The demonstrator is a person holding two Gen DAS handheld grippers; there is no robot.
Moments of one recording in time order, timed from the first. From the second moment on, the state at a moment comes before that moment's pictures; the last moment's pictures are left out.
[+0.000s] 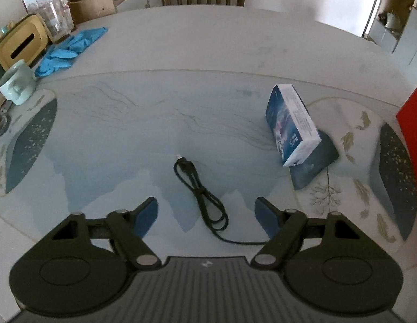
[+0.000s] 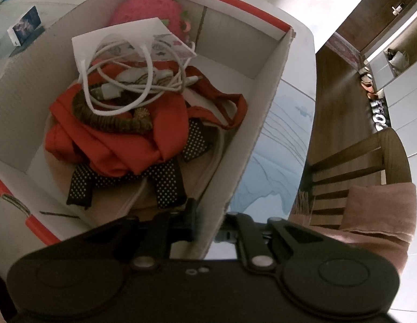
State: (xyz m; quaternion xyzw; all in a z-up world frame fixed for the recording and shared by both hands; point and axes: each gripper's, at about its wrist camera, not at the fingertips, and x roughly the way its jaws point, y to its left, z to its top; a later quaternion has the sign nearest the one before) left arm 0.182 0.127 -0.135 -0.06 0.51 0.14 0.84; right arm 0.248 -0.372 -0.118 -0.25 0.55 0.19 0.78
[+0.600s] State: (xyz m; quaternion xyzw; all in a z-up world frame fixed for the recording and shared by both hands) left arm 0.207 0.132 -0.149 -0.10 0.54 0.17 0.82; right arm 0.248 -0.372 -0.119 -0.25 0.55 0.19 0.78
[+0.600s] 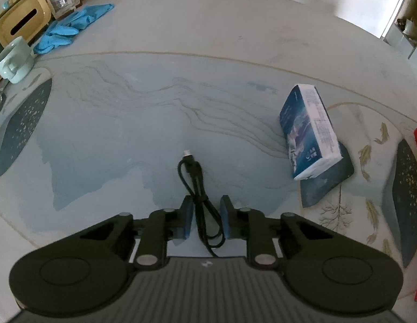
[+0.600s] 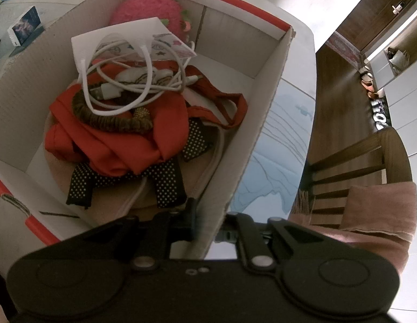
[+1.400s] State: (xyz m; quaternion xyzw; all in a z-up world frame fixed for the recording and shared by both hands) left arm 0.155 0.049 -0.036 -0.07 0.42 0.03 0.91; right arm 0.248 -0.374 -0.122 -0.25 0.55 0.19 0.78
